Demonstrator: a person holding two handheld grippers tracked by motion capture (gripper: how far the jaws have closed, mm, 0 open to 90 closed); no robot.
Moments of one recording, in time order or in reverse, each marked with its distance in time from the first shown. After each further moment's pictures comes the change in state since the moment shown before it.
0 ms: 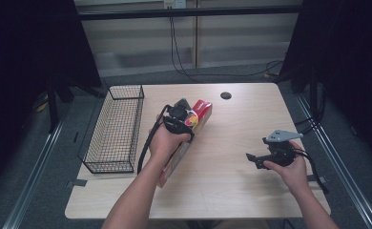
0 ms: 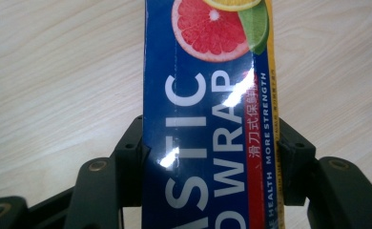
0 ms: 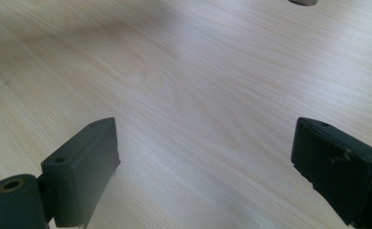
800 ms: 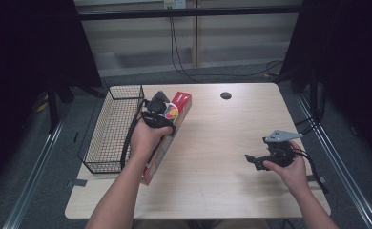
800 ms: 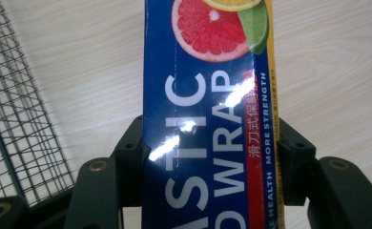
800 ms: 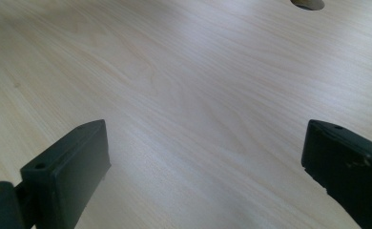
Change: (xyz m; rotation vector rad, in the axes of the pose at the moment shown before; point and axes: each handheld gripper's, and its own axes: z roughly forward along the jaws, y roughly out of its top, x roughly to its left) left arm 0.041 -0.015 -0.037 -0.035 0.051 -0.110; right arm 0.003 0.001 0.001 -0.011 0.019 -0.005
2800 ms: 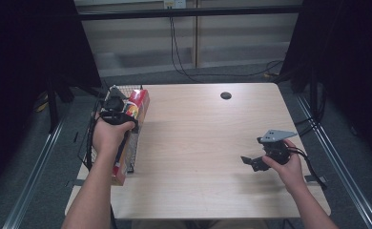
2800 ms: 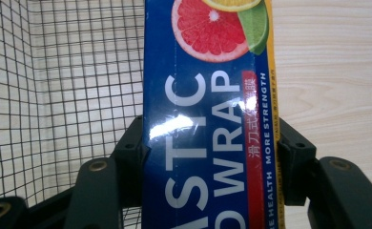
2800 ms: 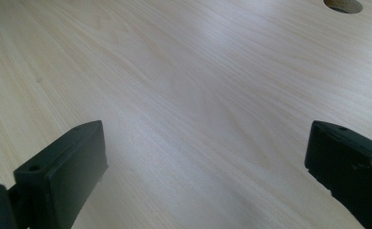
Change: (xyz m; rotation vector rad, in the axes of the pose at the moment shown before) left arm 0.084 -0.032 -0.042 -0.020 0.095 -0.284; right arm 0.002 0.004 0.011 0.006 0.078 -0.039
